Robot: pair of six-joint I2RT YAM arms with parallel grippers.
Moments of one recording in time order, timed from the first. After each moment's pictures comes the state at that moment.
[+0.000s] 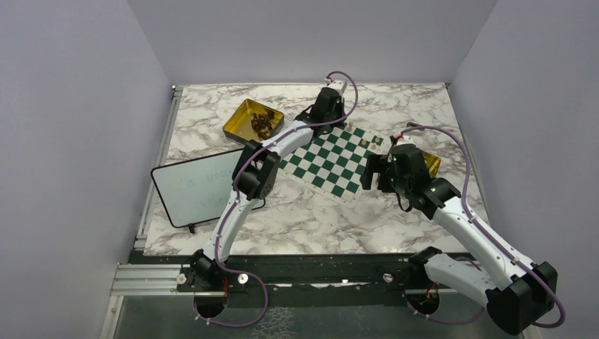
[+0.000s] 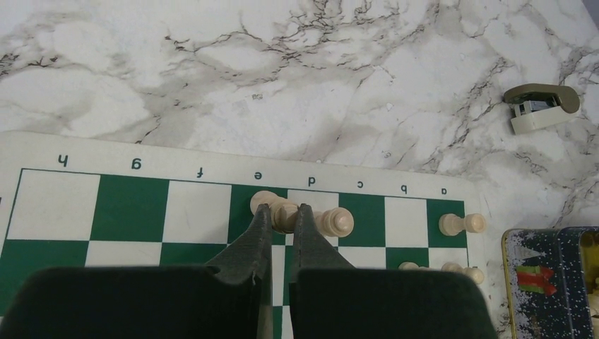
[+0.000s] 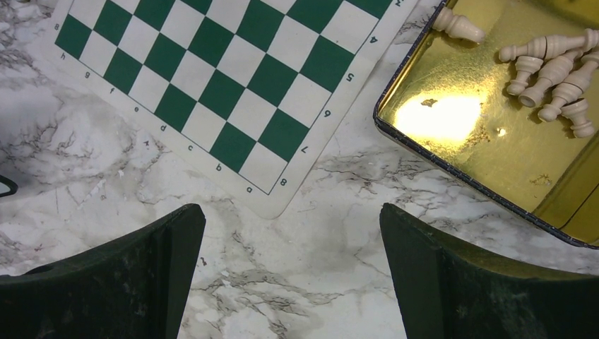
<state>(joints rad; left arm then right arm) -0.62 2.56 2.18 -0.06 0.03 -0.34 0.48 0.96 0.78 -0.53 0.16 0.42</state>
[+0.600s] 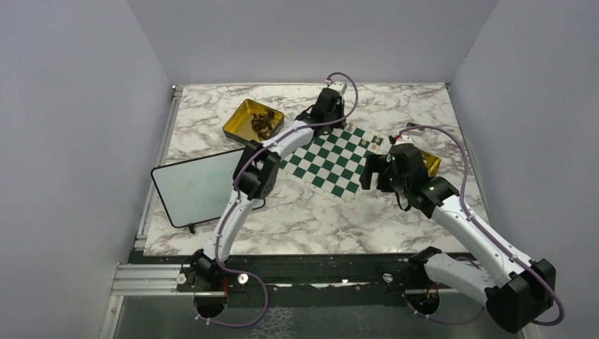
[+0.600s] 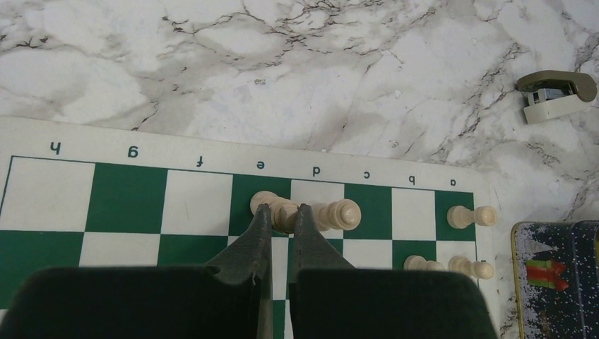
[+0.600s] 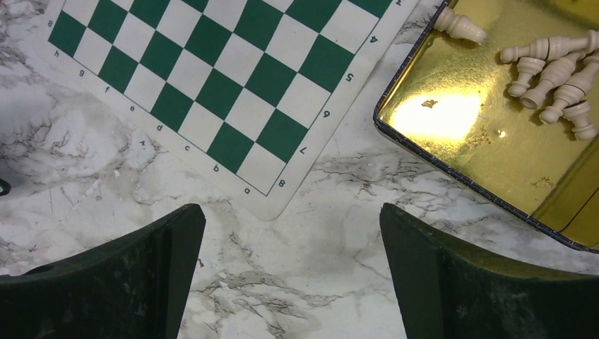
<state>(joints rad) -0.62 2.57 2.21 -0.10 0.03 -0.34 0.48 0.98 0.78 -0.52 0.16 0.41</state>
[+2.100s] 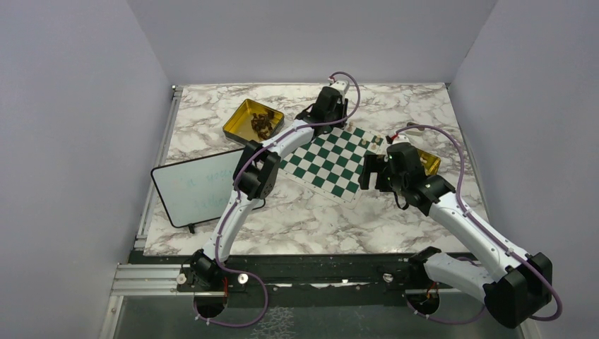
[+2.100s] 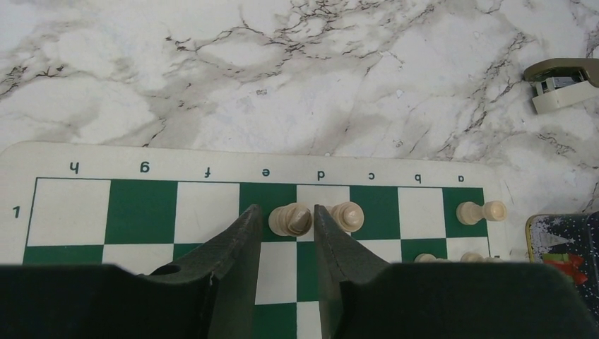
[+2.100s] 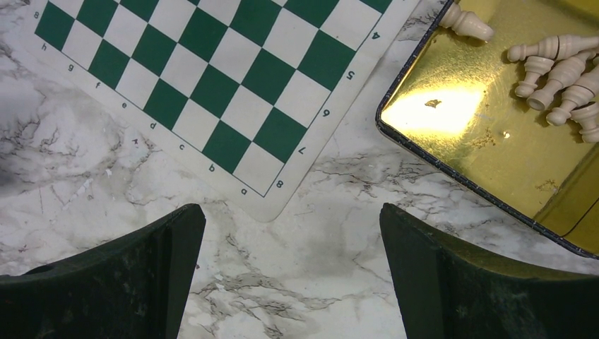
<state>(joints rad) -0.62 2.57 2.23 -0.11 0.03 -0.26 0.48 1.02 0.78 -0.51 0.16 0.40</state>
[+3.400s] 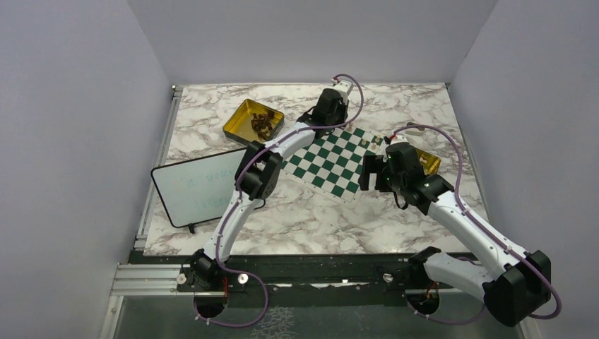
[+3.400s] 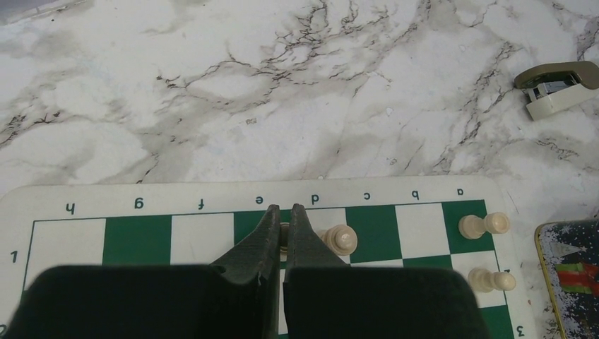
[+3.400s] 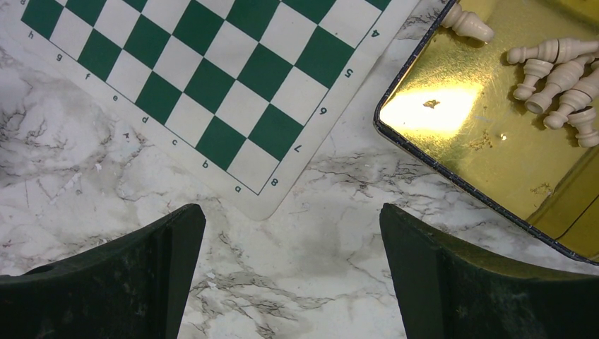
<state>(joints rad) -0.63 2.60 2.22 0.00 0.04 -0.19 0.48 1.03 0.78 -0.51 0.15 0.37</state>
